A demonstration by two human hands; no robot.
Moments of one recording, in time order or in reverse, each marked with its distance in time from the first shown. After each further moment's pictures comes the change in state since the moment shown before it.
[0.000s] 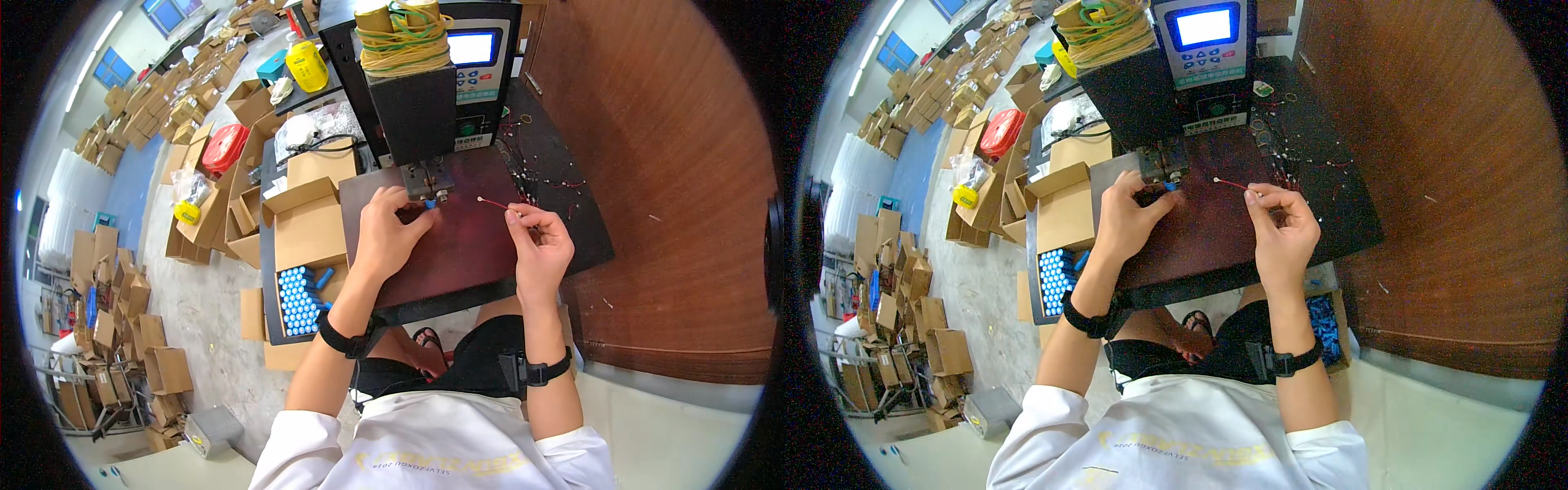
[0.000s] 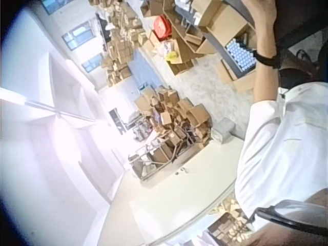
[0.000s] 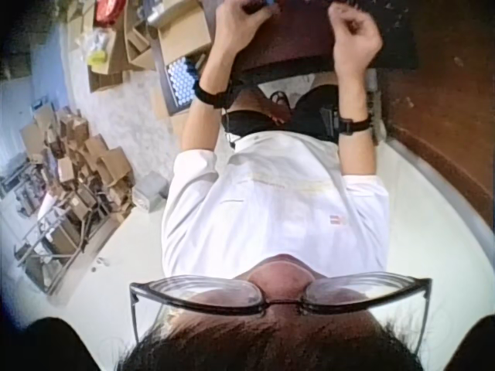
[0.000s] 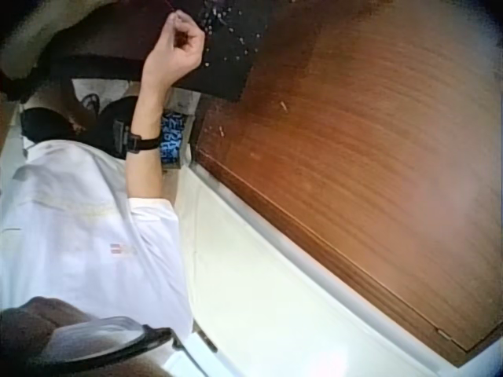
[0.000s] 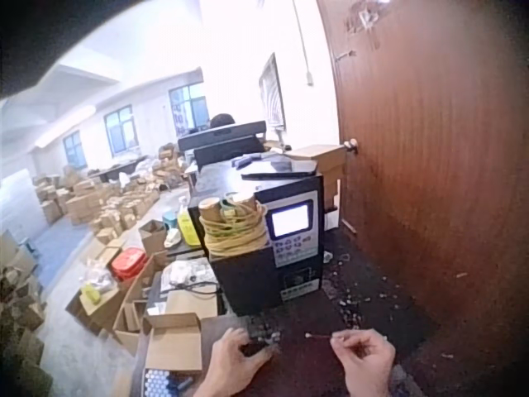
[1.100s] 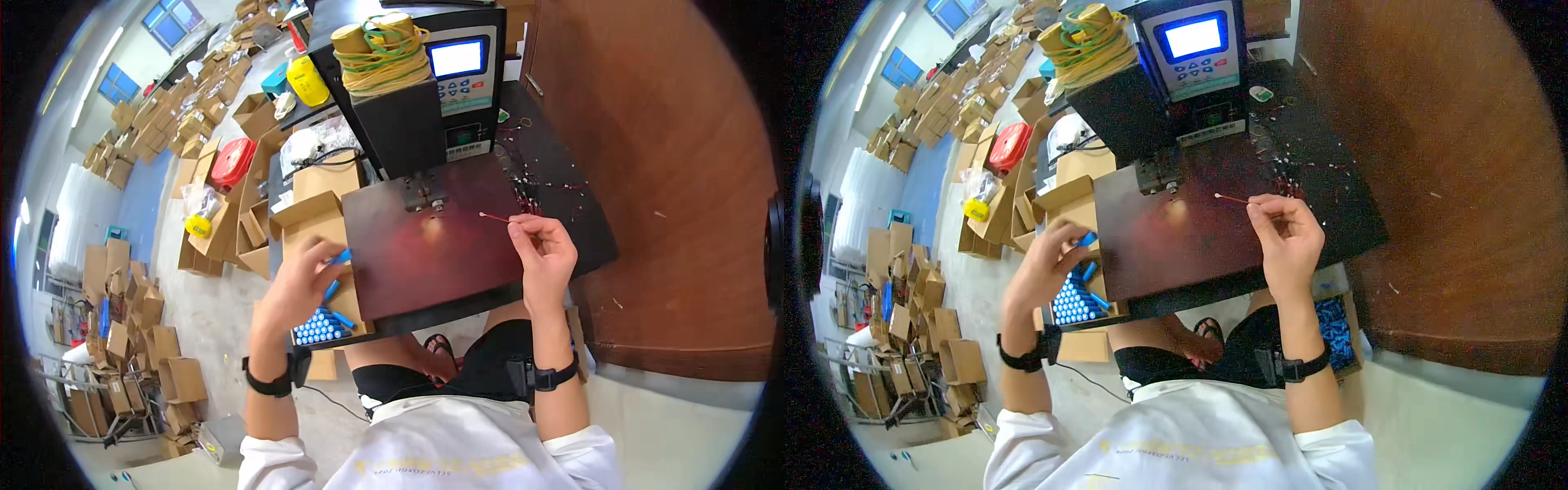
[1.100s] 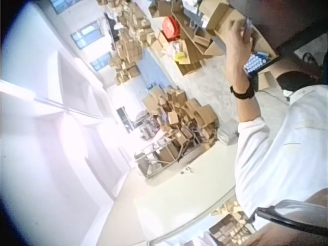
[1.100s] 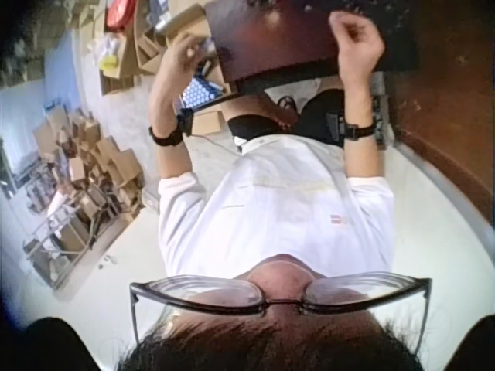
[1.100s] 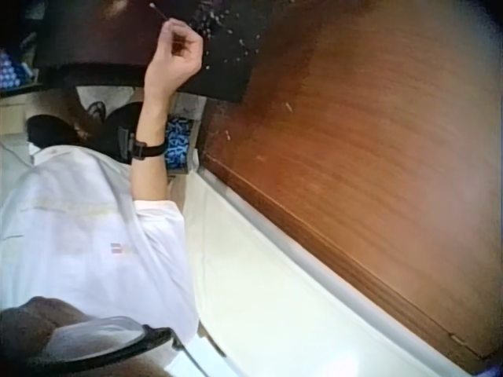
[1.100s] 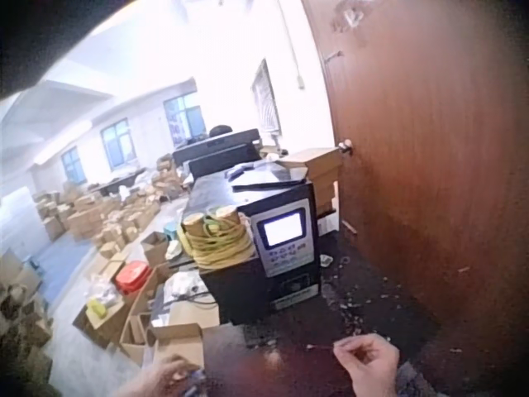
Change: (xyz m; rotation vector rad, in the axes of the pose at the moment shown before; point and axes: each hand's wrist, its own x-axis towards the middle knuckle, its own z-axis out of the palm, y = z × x) left_hand -0.045 -0.012 -0.123 0.294 -0.385 -0.112; right_hand 0.000 -0.005 -0.013 0.109 -0.066 0.074
